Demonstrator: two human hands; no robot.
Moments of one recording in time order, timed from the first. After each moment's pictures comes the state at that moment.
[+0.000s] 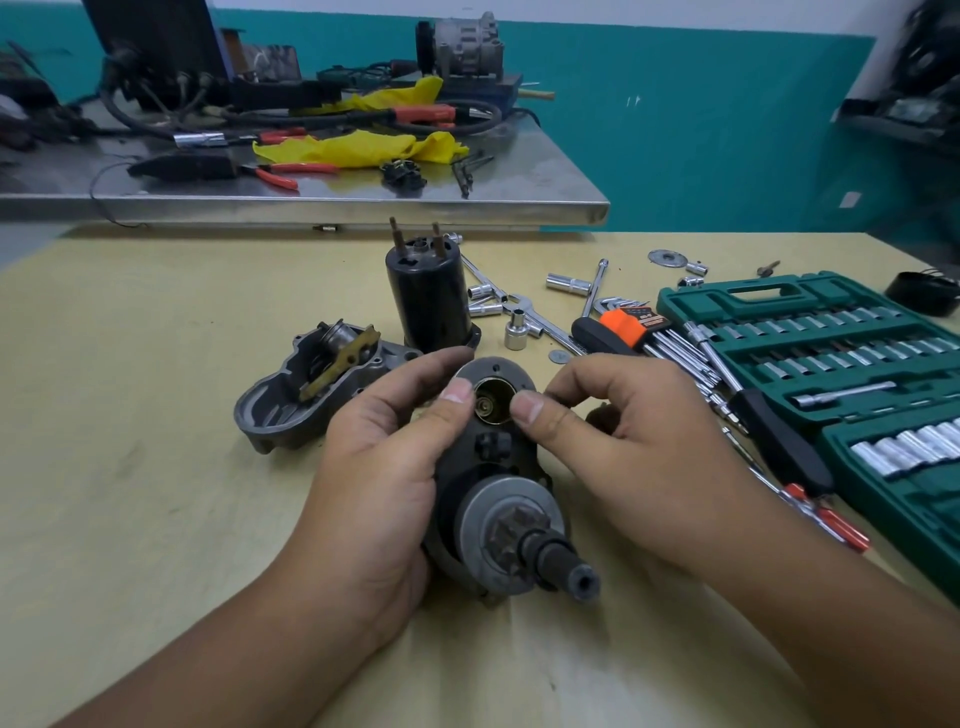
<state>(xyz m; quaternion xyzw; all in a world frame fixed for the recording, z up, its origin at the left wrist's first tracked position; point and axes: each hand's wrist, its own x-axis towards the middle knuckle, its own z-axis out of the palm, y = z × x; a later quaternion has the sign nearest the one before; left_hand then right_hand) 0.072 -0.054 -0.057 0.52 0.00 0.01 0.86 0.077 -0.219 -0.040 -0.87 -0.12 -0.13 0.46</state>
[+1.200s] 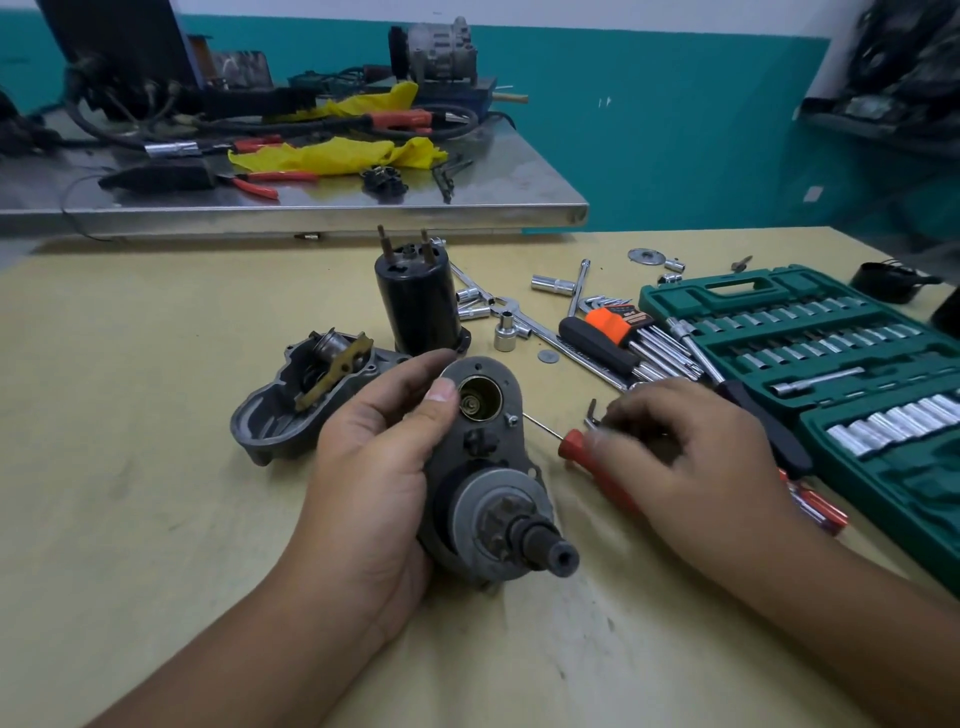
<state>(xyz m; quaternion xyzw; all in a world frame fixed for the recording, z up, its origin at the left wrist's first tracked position) 0.074 -0.048 -0.055 0.51 0.02 -0.01 0.86 0.061 -0.252 -0.064 -0.90 -0.03 -0.21 0.38</state>
